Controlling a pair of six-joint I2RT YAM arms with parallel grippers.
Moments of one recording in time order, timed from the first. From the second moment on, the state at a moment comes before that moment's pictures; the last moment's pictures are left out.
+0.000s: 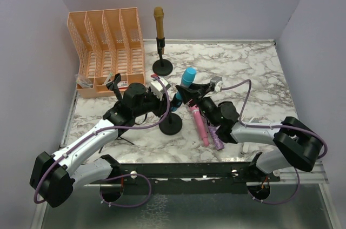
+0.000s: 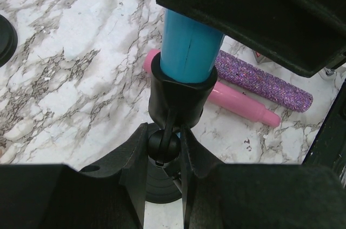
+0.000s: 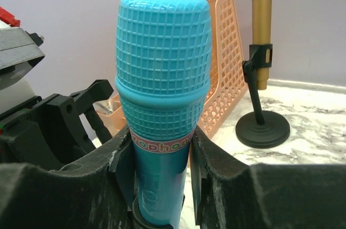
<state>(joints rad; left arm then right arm) -0.64 1.04 0.72 -0.05 0.30 -0.04 0.90 1.45 0.51 1.29 0.20 0.21</state>
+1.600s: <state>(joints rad) -0.64 1.86 1.45 0.25 -0.14 -0.04 0.93 0.80 0.60 0.20 0.36 0.50</state>
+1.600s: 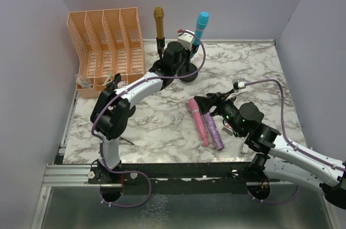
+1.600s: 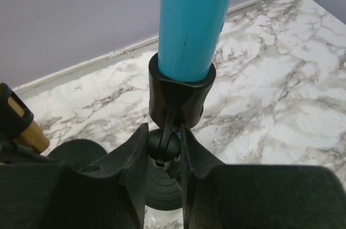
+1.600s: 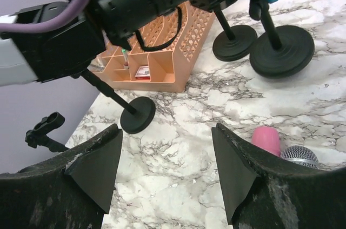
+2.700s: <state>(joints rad) -0.58 2.16 1.80 0.18 -0.30 -0.10 0.93 0.77 0.60 0.12 0.39 0.52</state>
